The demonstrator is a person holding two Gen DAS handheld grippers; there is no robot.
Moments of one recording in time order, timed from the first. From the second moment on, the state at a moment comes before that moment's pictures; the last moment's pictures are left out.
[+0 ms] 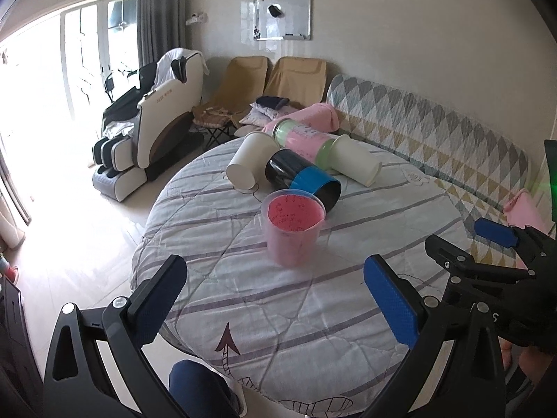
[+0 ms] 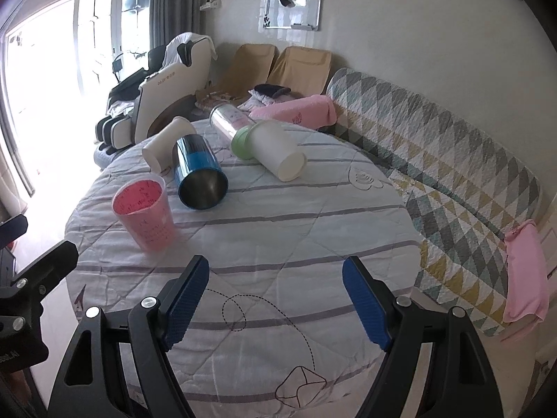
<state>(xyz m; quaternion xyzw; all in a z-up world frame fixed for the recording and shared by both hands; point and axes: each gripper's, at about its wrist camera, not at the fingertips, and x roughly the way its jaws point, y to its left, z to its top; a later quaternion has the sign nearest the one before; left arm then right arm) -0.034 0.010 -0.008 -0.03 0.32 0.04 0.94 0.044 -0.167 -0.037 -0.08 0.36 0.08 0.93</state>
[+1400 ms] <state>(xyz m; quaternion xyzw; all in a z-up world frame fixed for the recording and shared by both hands) 0.010 -0.026 -0.009 0.02 0.32 0.05 0.95 0.060 -0.200 -0.024 -0.02 0.29 0.12 0.95</state>
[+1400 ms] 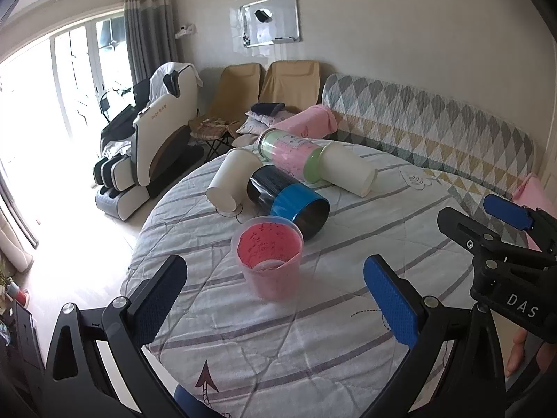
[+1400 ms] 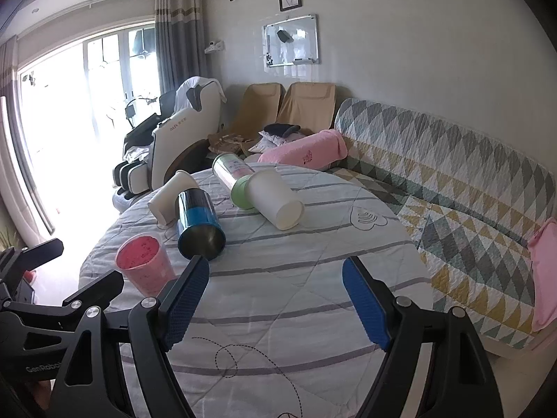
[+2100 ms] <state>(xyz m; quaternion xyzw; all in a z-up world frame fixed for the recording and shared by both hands) 0.015 -0.034 -0.012 0.02 0.31 0.04 0.95 0.068 -0.202 -0.033 -0.01 0.30 0.13 0.94</state>
